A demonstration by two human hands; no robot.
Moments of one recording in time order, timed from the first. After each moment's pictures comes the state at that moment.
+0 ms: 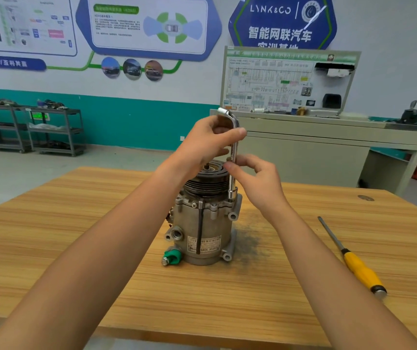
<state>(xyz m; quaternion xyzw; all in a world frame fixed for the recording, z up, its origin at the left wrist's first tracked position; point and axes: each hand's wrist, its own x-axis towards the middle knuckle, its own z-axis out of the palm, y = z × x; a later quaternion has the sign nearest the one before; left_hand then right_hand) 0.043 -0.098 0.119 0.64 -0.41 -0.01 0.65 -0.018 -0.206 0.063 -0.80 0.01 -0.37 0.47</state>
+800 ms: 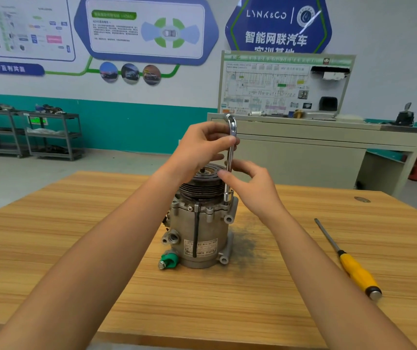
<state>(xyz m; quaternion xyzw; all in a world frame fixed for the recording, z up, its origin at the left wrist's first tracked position) 0.047 -0.098 0.116 0.63 -0.43 0.00 0.65 -0.022 -0.207 0.062 -0.81 0.02 -0.35 0.48</state>
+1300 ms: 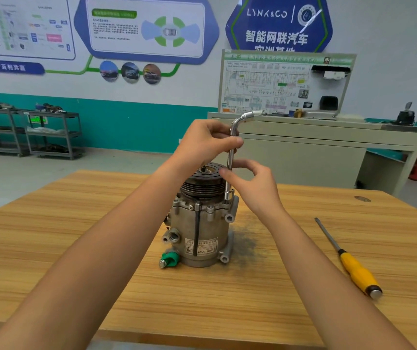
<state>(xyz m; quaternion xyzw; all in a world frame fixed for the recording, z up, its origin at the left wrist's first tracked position) 0.046 -0.099 0.122 0.68 -0.44 0.07 0.58 -0.020 -0.208 0.059 -0.79 0.05 -0.37 0.48</state>
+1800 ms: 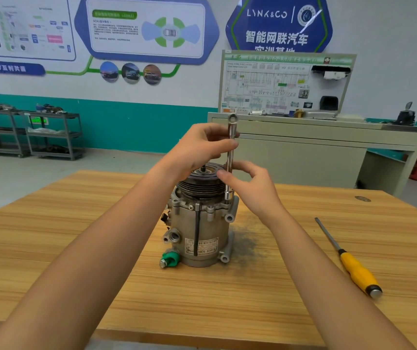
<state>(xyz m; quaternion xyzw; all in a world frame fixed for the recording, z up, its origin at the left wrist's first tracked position) 0.048 -0.091 0.120 0.67 -0.45 0.00 0.59 -0.020 -0.208 0.058 -0.80 0.02 -0.34 0.49</state>
